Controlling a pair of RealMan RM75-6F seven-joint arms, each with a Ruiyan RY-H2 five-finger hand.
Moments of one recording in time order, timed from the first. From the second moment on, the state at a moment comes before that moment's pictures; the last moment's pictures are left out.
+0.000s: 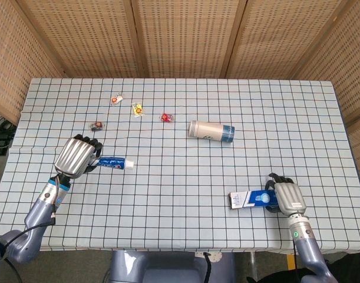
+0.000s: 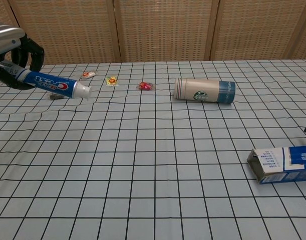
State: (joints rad) left arm -0.60 -1.32 -0.12 -1.55 1.36 1.18 0.37; right arm 0.30 -1.46 0.11 -1.40 -1.25 1.11 -0.21
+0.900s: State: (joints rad) left arm -0.65 -1.20 -0.19 -1.66 1.33 1.10 0.35; right arm 0.41 -1.38 0.23 -1.68 -1.22 1.09 -0.19
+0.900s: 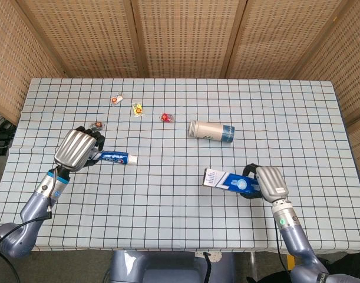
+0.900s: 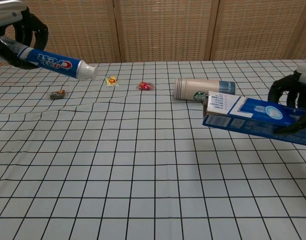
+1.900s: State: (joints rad) left arm -0.92 -1.26 -0.31 -1.73 1.03 0.98 0.56; right arm 0.63 -1.28 0.39 -1.86 -0.88 1.05 -0.31
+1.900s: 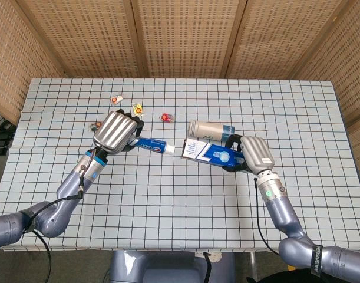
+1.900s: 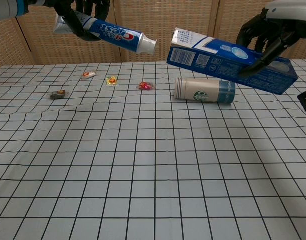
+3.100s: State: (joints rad) left arm -1.04 -1.36 -0.29 -1.70 0.97 1.02 0.66; right arm 0.69 -1.30 0.33 -1.89 -0.85 1.07 -0.25
